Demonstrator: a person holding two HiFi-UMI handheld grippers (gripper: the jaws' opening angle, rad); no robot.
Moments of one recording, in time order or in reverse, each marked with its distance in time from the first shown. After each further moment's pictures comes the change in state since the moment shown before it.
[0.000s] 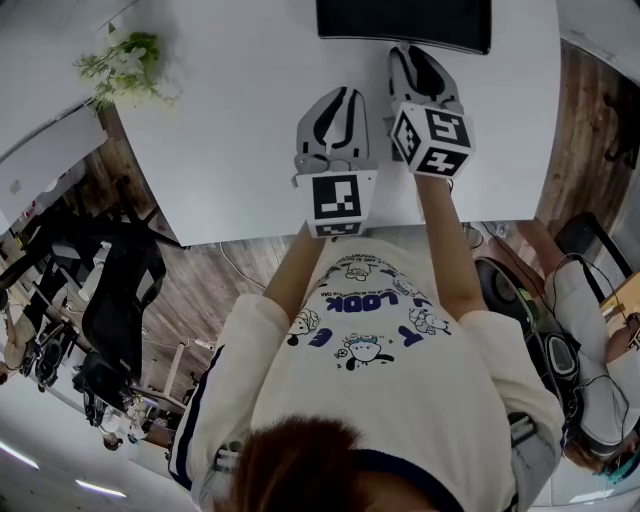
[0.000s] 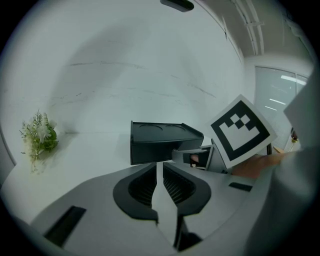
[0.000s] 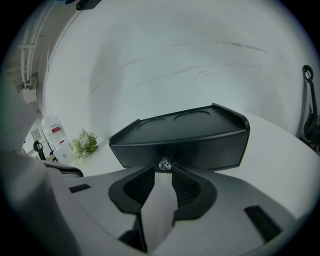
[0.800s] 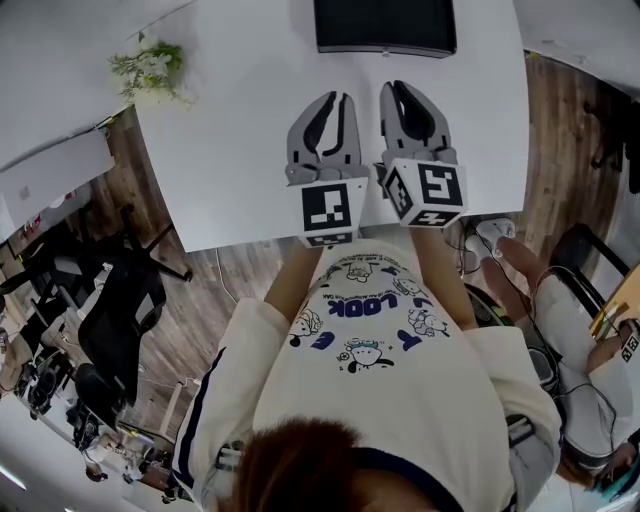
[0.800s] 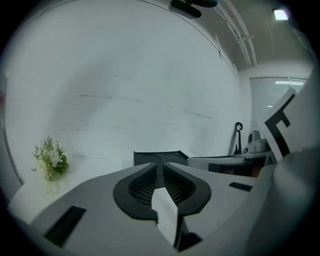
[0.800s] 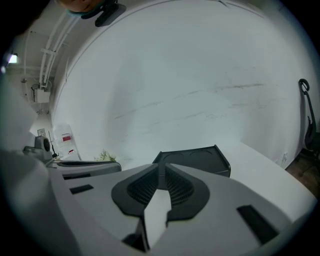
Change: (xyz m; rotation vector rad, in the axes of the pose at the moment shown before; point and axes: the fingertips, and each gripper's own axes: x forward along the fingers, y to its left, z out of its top) left arm -0.064 -0.004 0.068 0.001 -0.203 0.013; right arm -0.112 0.064 0.057 -0.057 -0.220 0.041
